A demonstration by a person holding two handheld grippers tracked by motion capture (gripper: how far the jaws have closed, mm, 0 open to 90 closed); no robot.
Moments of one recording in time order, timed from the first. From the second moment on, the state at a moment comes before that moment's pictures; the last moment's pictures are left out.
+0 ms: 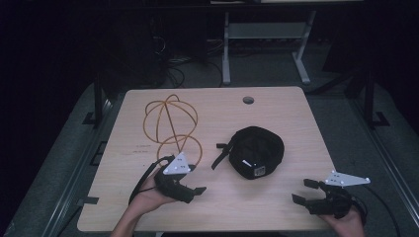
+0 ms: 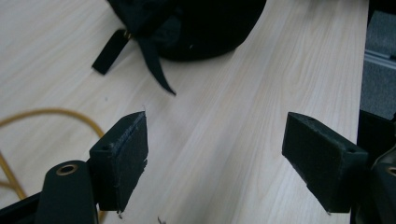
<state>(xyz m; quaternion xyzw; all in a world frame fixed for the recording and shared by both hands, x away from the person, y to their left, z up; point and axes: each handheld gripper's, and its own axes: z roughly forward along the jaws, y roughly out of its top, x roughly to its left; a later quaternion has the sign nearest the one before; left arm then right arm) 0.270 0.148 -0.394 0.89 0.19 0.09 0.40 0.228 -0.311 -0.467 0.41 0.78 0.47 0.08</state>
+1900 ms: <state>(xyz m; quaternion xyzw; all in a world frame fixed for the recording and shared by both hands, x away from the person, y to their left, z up) 0.319 -0.025 -0.377 0.96 0.04 0.03 0.29 0.229 -0.307 -0.467 0.39 0.78 0.48 0.07</state>
